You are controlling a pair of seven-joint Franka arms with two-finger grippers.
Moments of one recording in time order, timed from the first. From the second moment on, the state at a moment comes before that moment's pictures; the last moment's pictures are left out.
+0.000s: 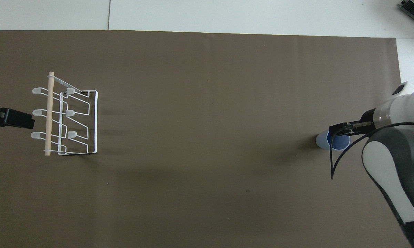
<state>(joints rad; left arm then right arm) 0.03 -0.08 -0.09 -1.63 0.01 1.54 0.11 0.02 -0.06 -0.05 -2.05 0.02 1.96 -0.11</state>
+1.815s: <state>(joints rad) 0.03 -0.08 -0.09 -1.64 -0.03 1.54 0.08 0.04 -0.05 -0.04 -2.29 0.02 2.20 -0.11</state>
